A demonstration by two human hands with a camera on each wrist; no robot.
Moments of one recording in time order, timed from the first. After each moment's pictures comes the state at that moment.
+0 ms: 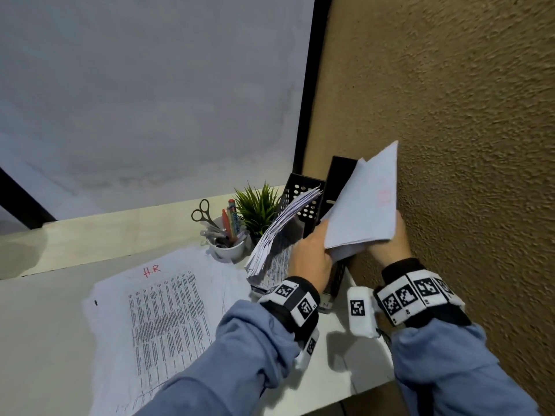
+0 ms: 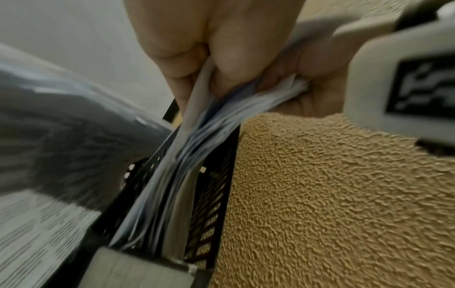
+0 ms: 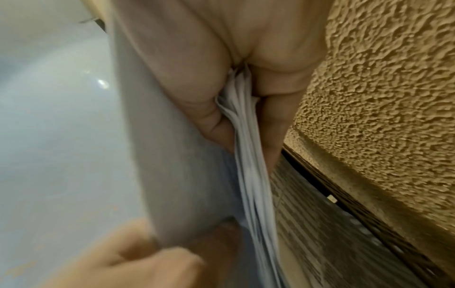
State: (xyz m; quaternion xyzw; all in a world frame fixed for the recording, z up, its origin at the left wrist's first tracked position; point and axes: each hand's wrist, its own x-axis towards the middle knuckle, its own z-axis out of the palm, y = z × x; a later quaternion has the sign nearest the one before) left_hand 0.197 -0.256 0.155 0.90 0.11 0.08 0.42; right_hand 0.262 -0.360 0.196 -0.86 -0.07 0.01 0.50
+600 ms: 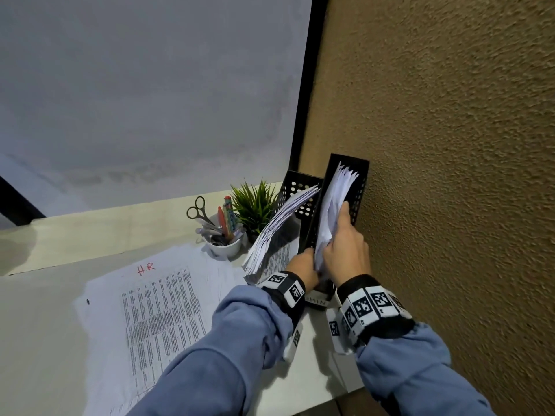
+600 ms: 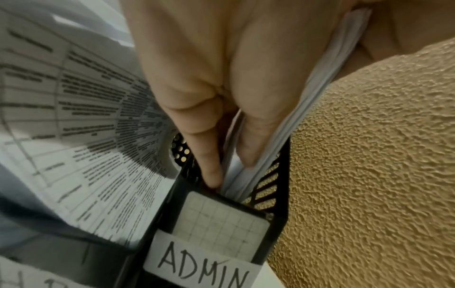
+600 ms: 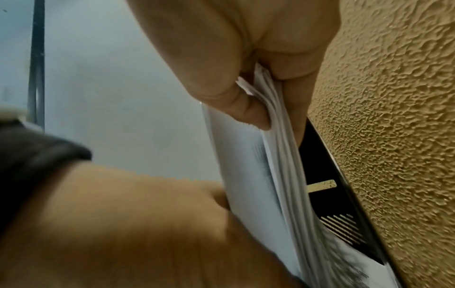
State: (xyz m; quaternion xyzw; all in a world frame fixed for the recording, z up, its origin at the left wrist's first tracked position) left_hand 0.224 -0.241 0.089 0.91 0.11 -0.13 0.38; right_hand 0.231 -0.325 0.167 -0.96 -0.07 0.03 0.26
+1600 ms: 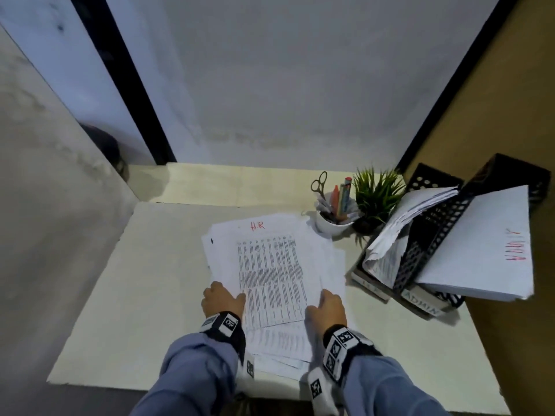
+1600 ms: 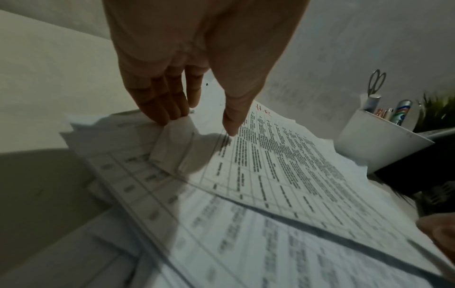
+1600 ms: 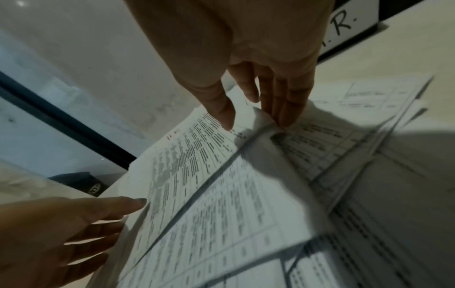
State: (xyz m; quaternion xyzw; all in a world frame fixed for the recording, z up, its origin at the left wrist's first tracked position) left_hand -0.032 -0.010 -0.027 0.70 0.62 -0.03 0.34; right_hand 0.088 -0.176 -0.017 -0.91 -0.09 0.31 0.26
